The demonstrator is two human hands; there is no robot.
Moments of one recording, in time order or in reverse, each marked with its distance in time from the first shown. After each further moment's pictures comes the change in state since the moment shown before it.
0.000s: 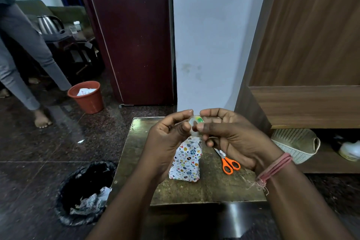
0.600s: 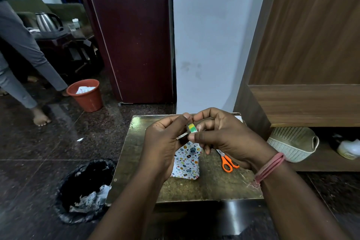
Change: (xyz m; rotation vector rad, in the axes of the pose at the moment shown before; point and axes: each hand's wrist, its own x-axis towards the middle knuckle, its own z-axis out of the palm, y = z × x) left_hand -0.005 0.008 0.016 -0.052 0.216 -0.065; right_hand 0.003 0.009 0.002 -0.331 -0.058 -0.058
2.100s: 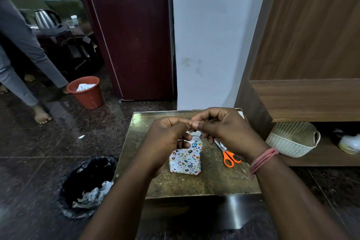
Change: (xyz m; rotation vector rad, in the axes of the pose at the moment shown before) left_hand 0.006 0.004 -0.019 0.356 -0.149 -0.068; right_hand 0.008 0.015 -0.008 -0.254 0.127 -0.118
